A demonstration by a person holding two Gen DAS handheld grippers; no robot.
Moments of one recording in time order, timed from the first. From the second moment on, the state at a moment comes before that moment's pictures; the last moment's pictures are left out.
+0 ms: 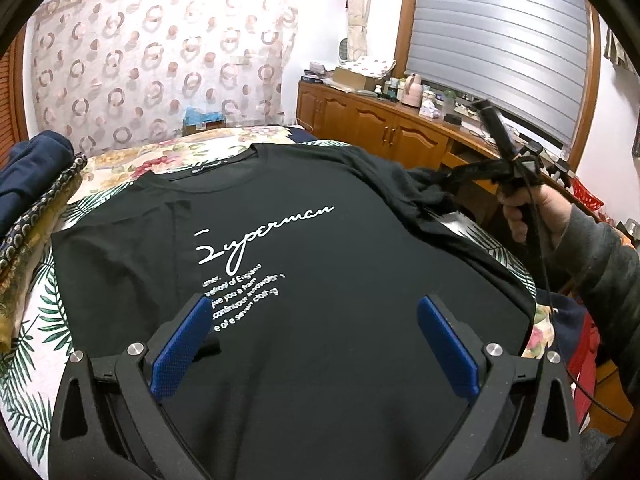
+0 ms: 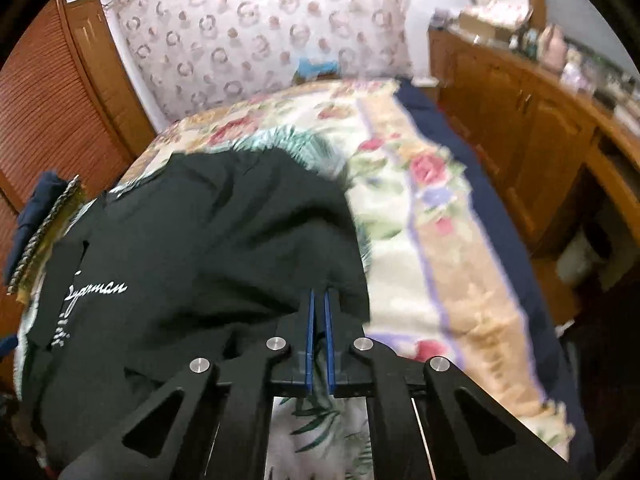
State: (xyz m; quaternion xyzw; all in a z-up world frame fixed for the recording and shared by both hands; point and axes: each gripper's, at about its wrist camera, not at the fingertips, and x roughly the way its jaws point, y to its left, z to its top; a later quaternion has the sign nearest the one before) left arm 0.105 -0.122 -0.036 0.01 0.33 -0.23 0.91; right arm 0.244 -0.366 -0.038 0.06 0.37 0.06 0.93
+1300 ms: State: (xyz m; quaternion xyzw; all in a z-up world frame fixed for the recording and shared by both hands) left arm 0.110 -0.084 -0.042 -0.02 0.33 -0.20 0.92; right arm 0.214 -0.225 -0.041 -0.06 0.38 0.16 0.91
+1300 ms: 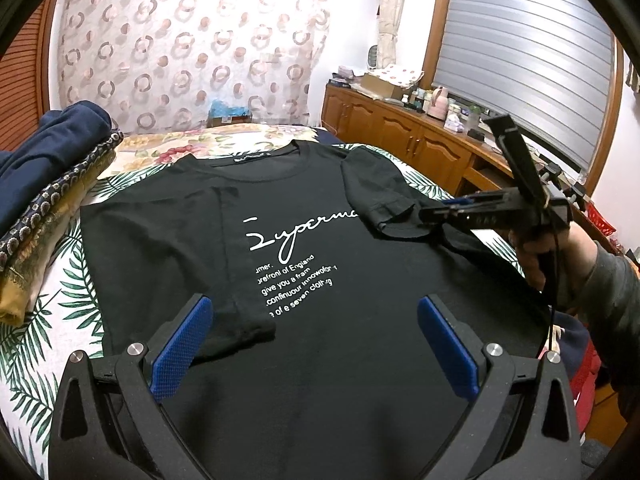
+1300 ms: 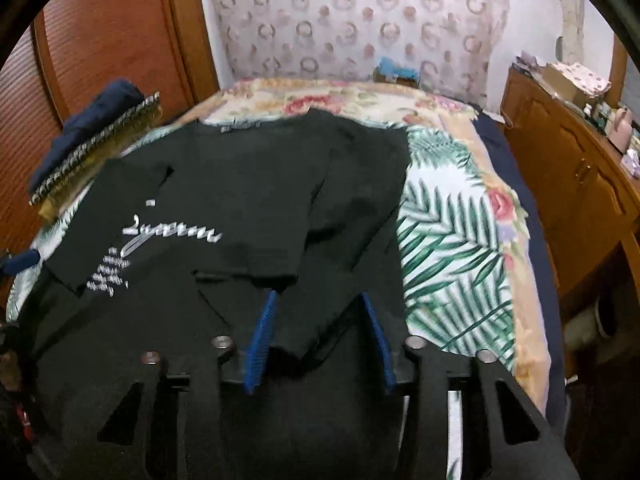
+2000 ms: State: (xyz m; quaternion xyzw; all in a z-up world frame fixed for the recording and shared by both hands) left arm 0.142 -0.097 -0.034 0.00 0.33 -0.21 0.92; right arm 0.155 -0.234 -0.038 -0.07 0.35 0.18 0.92
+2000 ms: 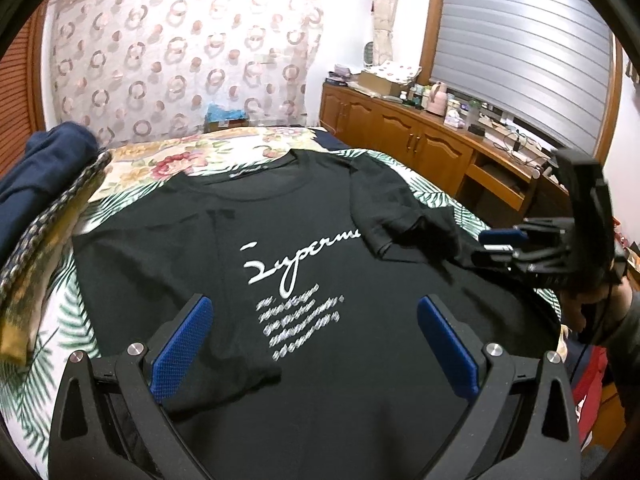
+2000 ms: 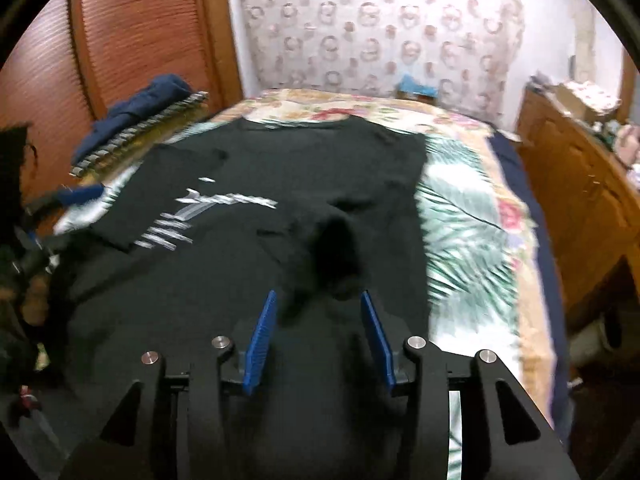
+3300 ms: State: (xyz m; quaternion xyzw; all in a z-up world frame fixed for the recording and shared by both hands) left arm 0.239 -0.128 -0.011 0.05 0.38 -0.22 0.90; right arm 0.175 -0.275 -0.065 -0.02 0.35 0.08 0.93
